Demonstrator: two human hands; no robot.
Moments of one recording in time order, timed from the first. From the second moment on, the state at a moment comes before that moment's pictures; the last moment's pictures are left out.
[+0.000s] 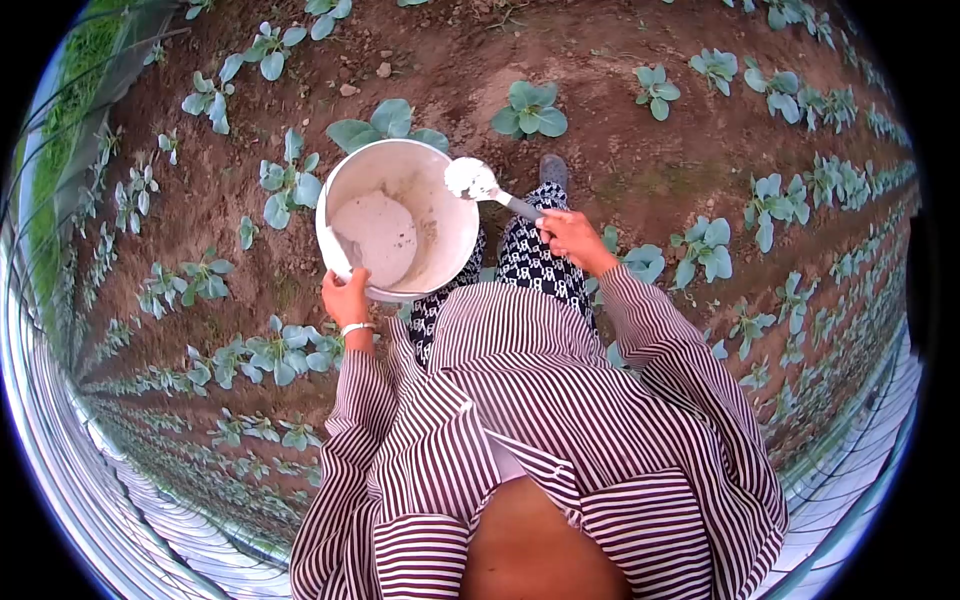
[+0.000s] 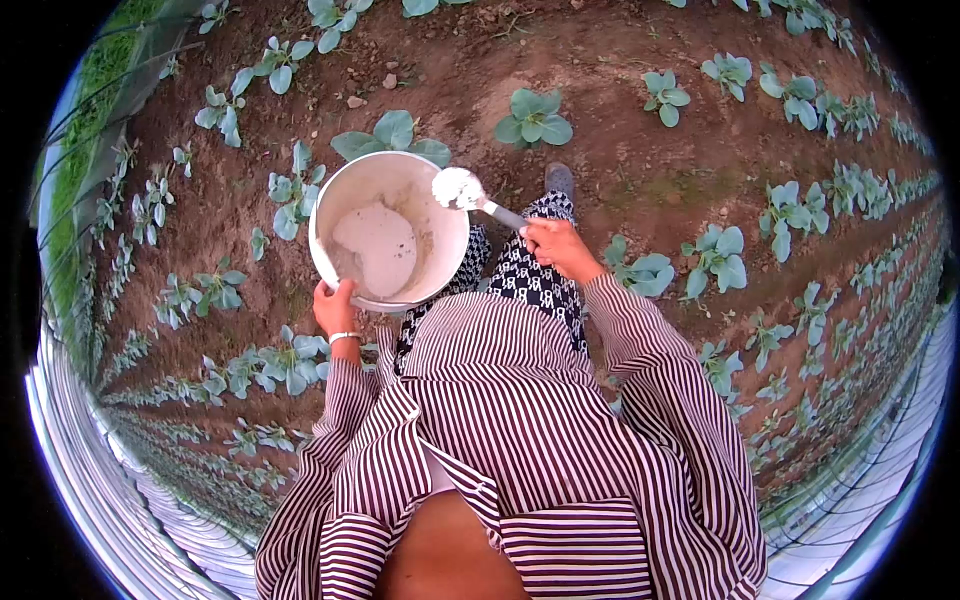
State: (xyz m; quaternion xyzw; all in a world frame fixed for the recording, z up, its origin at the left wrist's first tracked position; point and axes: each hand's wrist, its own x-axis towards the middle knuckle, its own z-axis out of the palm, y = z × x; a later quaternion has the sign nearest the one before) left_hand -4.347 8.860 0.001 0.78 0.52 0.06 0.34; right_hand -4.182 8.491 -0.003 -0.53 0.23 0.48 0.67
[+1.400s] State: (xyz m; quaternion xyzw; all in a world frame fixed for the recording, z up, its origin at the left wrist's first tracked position) left_hand -4.396 8.948 0.041 0.54 0.64 0.11 0.54; right_hand -4.185 8.490 -0.041 -0.62 0.39 0.28 0.62
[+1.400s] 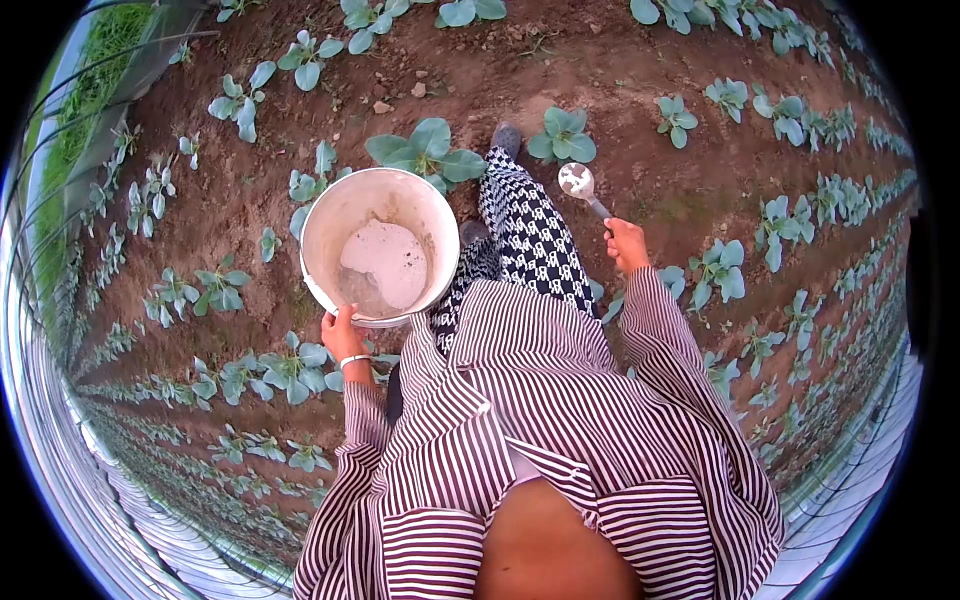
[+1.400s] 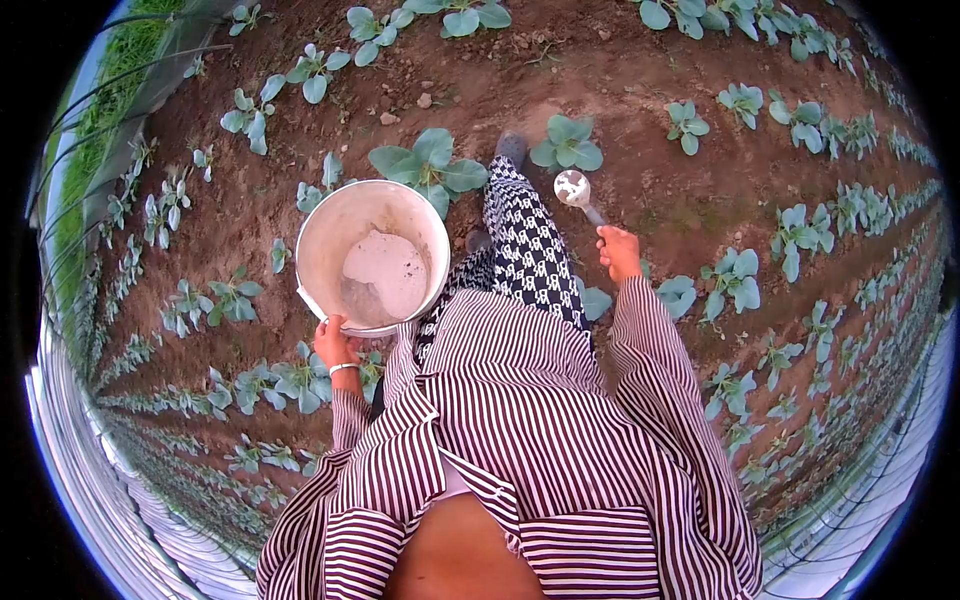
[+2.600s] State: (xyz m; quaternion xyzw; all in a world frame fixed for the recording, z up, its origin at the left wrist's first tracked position) left_hand -4.335 8.979 0.111 0.81 0.44 0.01 0.39; right_hand -4.185 8.767 -0.063 -0.74 -0.06 0.50 0.44
